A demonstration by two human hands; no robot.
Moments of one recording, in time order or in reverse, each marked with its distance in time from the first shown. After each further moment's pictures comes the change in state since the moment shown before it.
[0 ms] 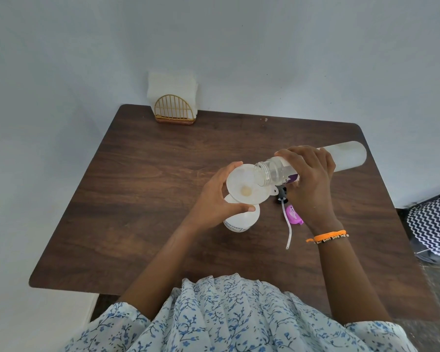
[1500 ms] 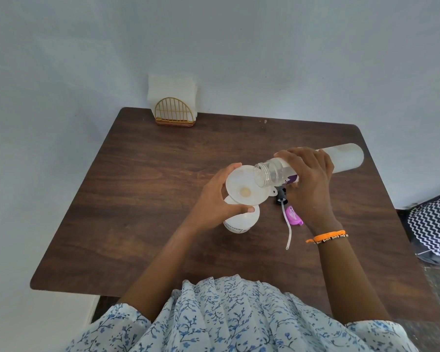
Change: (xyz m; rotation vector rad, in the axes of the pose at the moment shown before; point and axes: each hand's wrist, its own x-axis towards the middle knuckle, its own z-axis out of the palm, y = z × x) left_hand 0.002 -0.005 0.000 0.026 -0.008 0.009; right_hand -0.001 0.000 0.000 0.014 -0.018 0.010
